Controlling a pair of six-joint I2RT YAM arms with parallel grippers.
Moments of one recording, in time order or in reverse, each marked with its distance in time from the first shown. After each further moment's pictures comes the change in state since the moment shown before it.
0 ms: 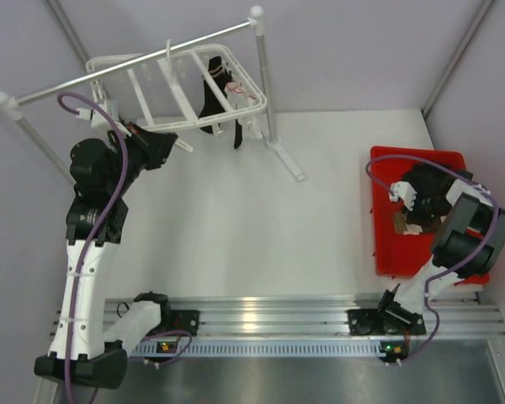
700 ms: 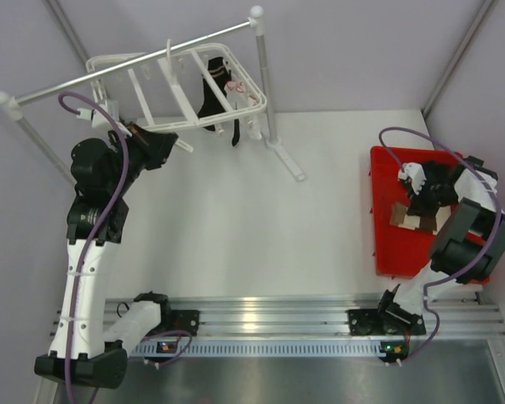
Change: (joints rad) left arm 0.000 0.002 -0.005 0.006 -0.001 0.000; right arm 0.002 -0.053 0.145 -0.189 -0.079 0.249
